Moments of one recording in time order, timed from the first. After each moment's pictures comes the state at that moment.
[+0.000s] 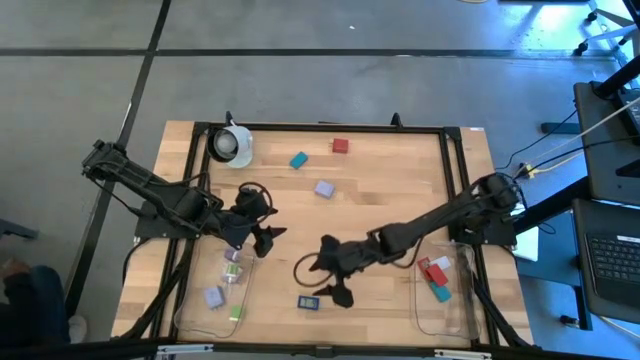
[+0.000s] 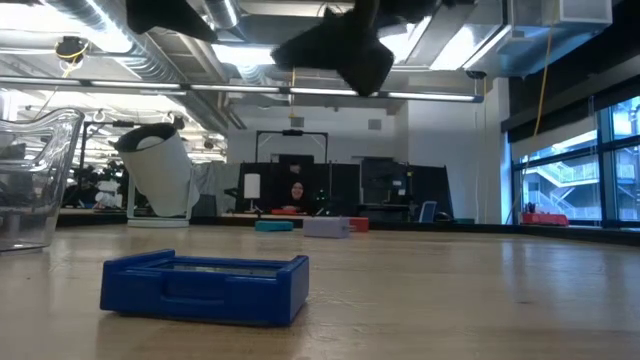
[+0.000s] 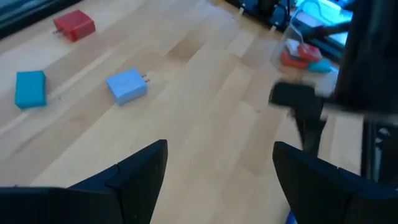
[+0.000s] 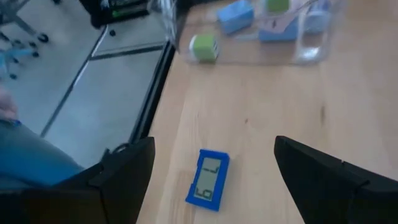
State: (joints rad) left arm -0.43 1.18 1.03 -0.63 -0.58 -0.84; right arm 0.40 1.84 1.22 0.06 -0.04 0.39
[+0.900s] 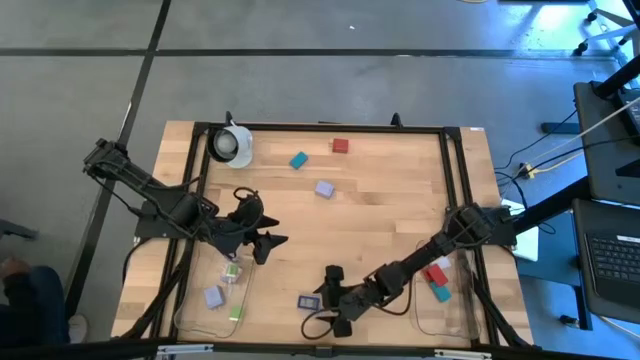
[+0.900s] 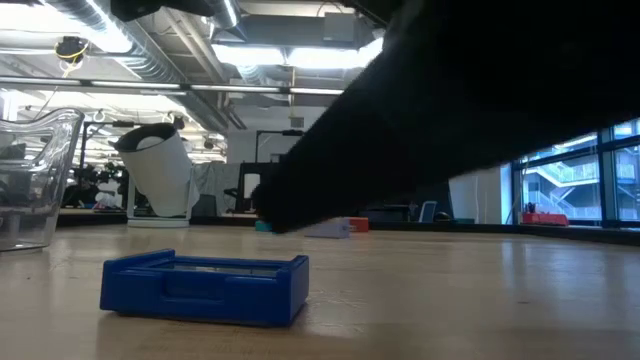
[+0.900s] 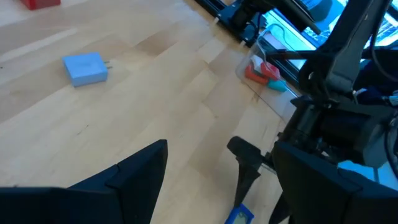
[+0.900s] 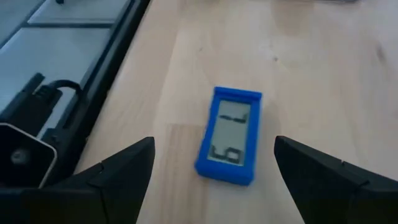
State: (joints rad) left arm -0.50 1.18 1.03 -0.53 -0.59 -1.03; right arm 0.61 2.13 1.22 0.25 0.30 0.36
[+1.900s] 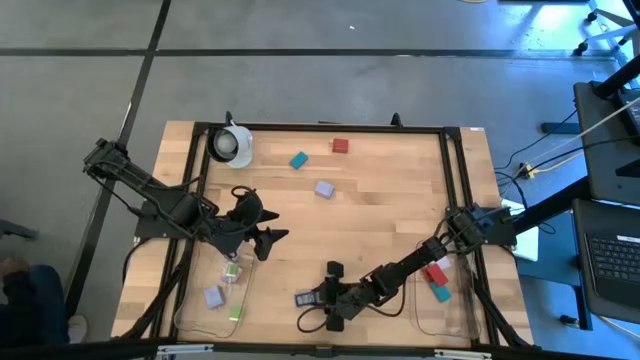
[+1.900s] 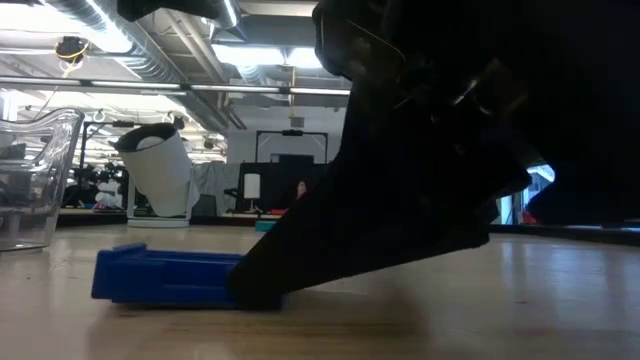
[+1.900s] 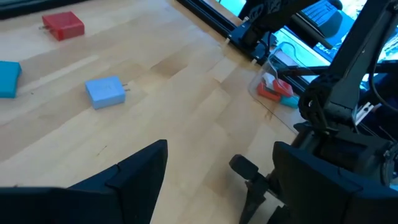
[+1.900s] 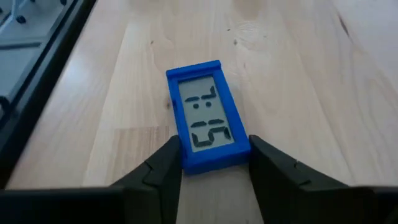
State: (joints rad) left arm -0.50 1.18 1.03 -0.53 -0.68 -0.99; right arm 0.61 2.22 1.22 0.30 0.39 0.47
